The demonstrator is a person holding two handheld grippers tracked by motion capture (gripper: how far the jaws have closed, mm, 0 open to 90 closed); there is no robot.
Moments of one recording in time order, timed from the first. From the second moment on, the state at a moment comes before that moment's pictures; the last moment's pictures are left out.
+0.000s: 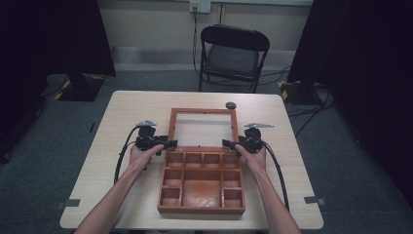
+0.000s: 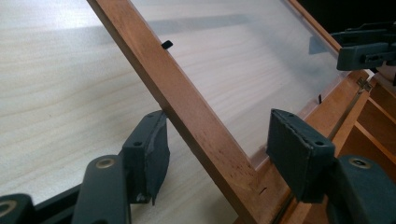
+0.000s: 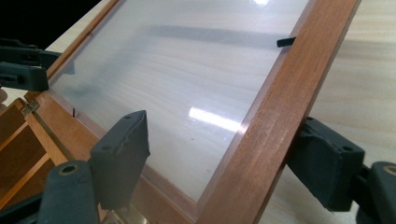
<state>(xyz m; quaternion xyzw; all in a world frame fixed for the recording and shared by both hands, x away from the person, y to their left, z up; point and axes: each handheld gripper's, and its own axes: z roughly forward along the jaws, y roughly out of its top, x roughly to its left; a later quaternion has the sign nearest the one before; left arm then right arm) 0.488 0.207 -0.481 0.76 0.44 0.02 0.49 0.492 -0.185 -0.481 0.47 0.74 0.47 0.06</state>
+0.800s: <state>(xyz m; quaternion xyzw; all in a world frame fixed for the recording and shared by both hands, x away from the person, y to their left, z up) 0.484 0.206 -0.482 0.76 0.44 0.04 0.48 0.489 -0.192 -0.481 0.49 0.74 0.46 0.06</state>
